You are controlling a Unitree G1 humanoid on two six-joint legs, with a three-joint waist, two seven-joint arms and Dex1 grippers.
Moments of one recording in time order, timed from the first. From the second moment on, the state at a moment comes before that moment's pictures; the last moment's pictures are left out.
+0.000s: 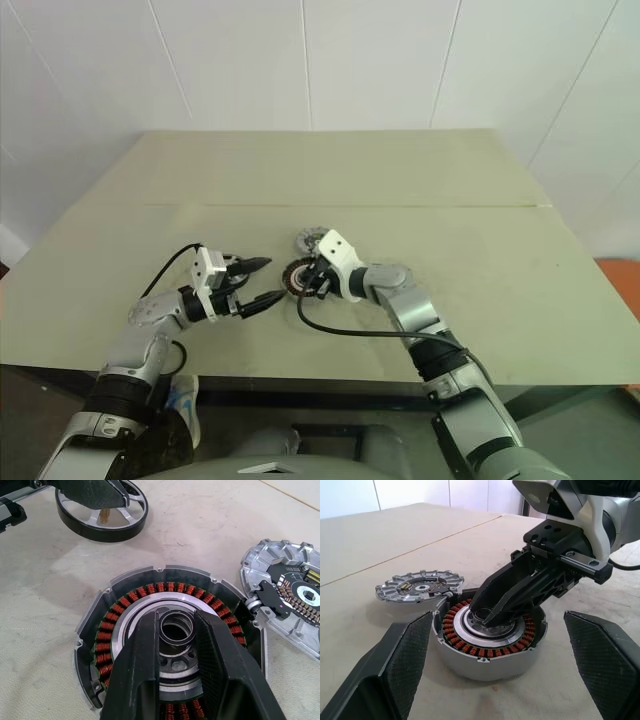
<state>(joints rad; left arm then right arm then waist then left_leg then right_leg) -0.22 0.36 -0.02 0.25 -0.34 -0.01 -1.07 -0.48 -0.26 0.31 0.22 0.08 0.49 0.75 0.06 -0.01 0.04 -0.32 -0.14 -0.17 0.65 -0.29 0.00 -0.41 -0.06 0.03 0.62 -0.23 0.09</state>
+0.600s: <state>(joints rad) -0.23 0.35 -0.02 0.27 -0.34 -0.01 -1.08 -0.47 -0.27 0.31 0.20 0.08 0.50 0.78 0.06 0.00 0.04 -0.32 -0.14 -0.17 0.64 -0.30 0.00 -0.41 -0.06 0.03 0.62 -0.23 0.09</state>
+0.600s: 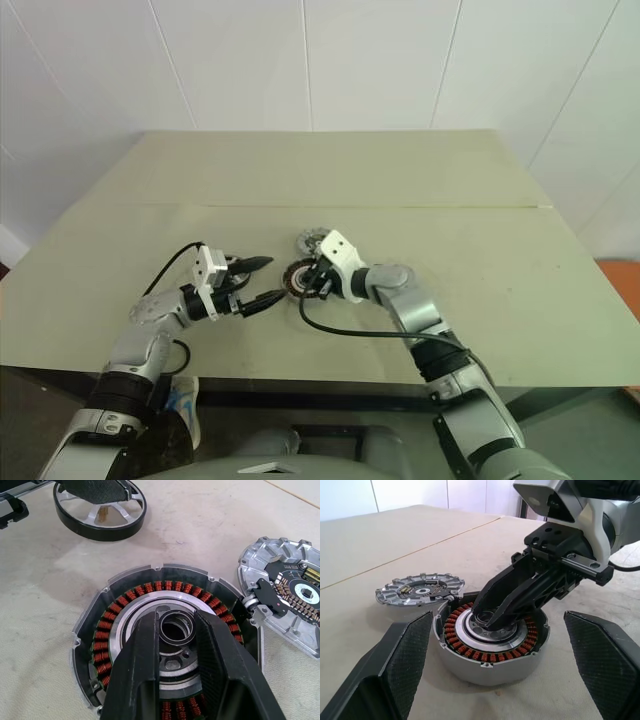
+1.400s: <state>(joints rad) -0.24 0.35 -0.02 0.29 -0.34 -0.03 -1.08 -0.47 -0.27 0.31 0.18 0.08 0.52 0.79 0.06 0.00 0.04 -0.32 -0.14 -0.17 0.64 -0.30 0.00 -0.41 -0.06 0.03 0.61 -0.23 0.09</state>
